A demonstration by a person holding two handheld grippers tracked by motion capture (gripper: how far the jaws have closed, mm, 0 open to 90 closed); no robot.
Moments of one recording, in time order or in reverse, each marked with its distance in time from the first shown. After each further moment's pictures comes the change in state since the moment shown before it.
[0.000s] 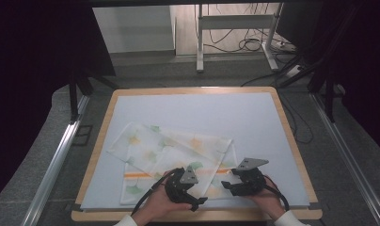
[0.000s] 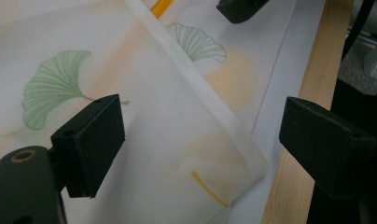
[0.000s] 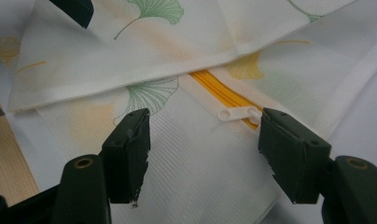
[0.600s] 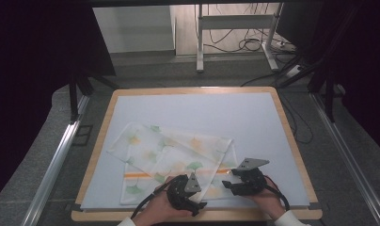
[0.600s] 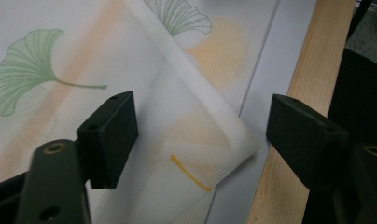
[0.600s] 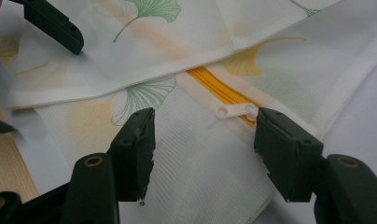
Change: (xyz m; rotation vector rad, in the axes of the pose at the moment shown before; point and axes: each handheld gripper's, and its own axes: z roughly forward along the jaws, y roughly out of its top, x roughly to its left) left arm -0.011 -0.006 0.005 0.068 0.039 0.063; right arm -0.001 -0.002 0.000 0.001 -0.001 0.005
